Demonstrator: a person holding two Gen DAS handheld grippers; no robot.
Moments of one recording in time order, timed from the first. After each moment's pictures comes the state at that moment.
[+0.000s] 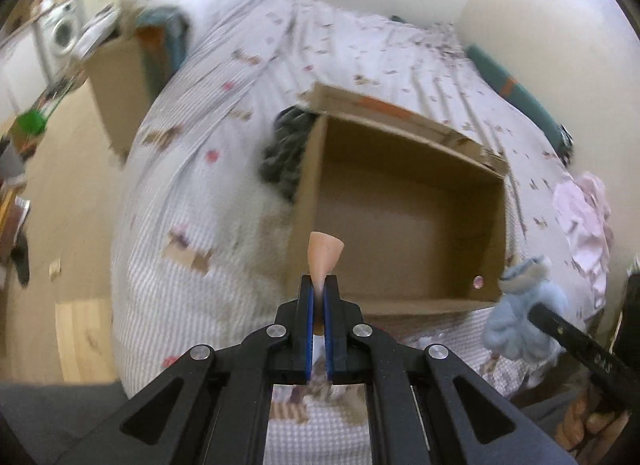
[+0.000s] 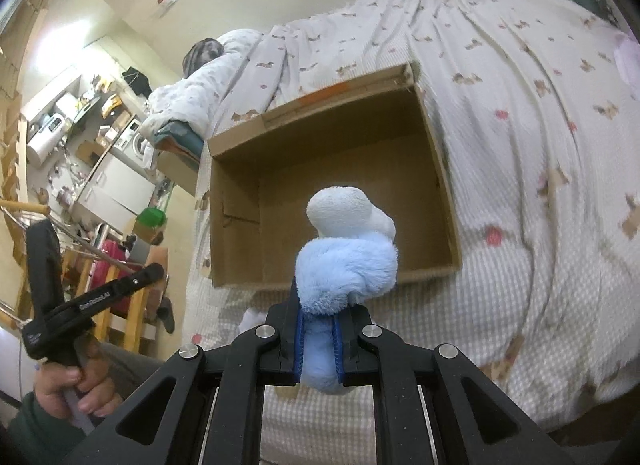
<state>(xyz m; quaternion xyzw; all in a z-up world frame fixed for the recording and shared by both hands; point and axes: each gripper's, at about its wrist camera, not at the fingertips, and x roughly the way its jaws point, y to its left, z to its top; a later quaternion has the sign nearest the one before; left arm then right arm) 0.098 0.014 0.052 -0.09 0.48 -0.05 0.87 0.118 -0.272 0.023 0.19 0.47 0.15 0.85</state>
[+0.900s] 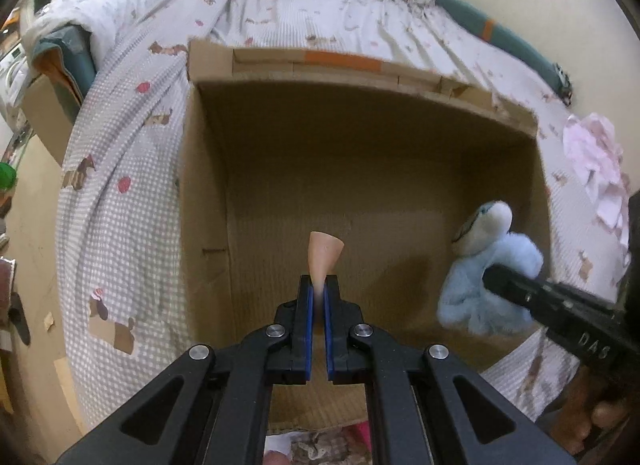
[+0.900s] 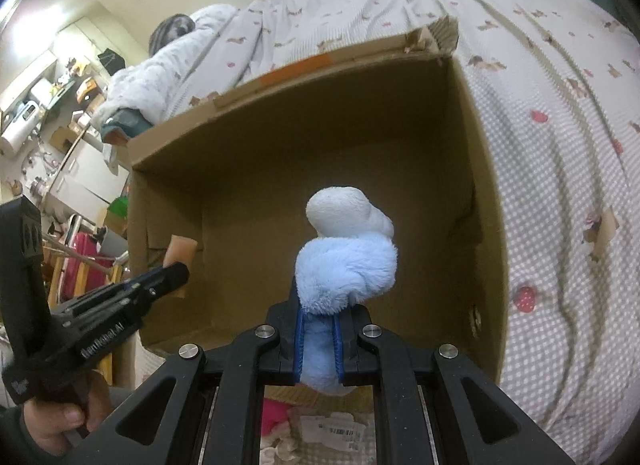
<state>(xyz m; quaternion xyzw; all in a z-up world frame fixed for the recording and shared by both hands) 0.194 -0.055 -0.035 -0.02 0.52 -0.10 0.85 0.220 -0.246 -0.046 0.16 0.51 0.13 0.83</state>
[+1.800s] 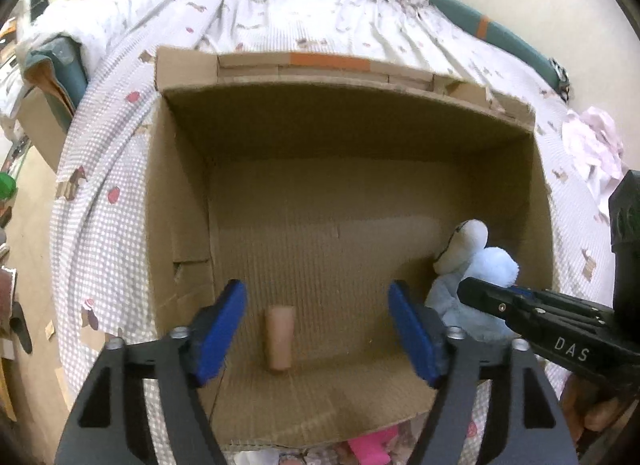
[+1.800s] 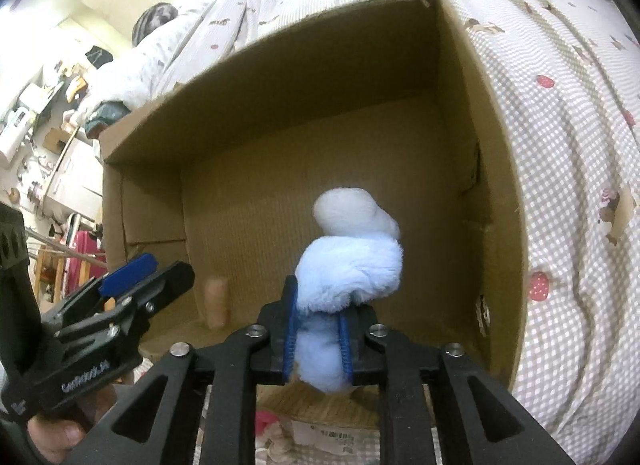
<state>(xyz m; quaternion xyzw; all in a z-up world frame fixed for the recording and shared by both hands) 0.199 -0.061 -0.035 -0.01 0.50 -0.10 0.86 0.233 -0.249 -0.069 0.18 0.54 0.13 0.81</state>
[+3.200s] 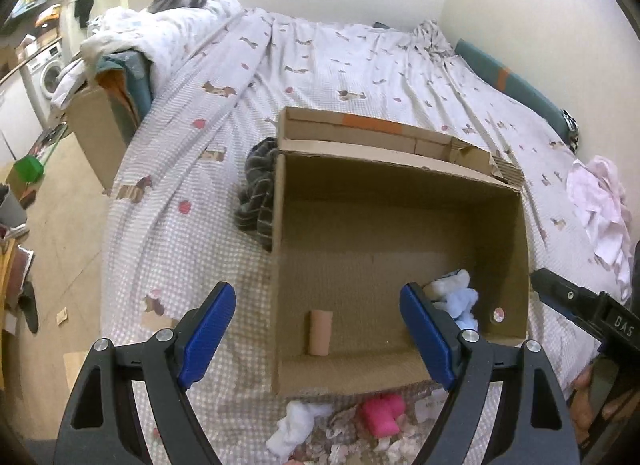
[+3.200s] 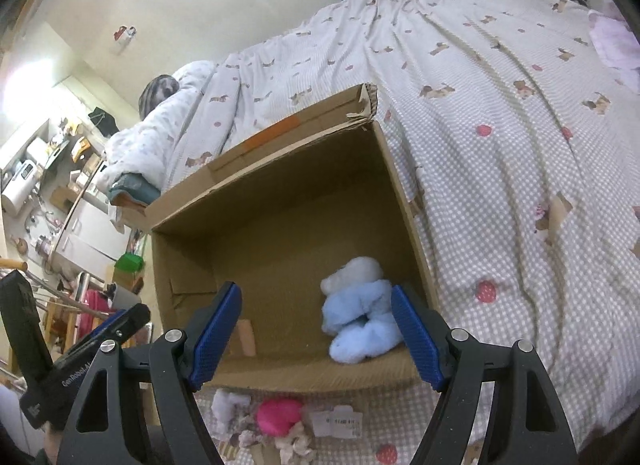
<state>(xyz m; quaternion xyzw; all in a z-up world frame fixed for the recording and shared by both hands) 0.154 -0.007 0.027 -0.05 0.45 -0.05 0.89 0.182 -0.292 -0.006 0.23 0.45 0.08 0.86</state>
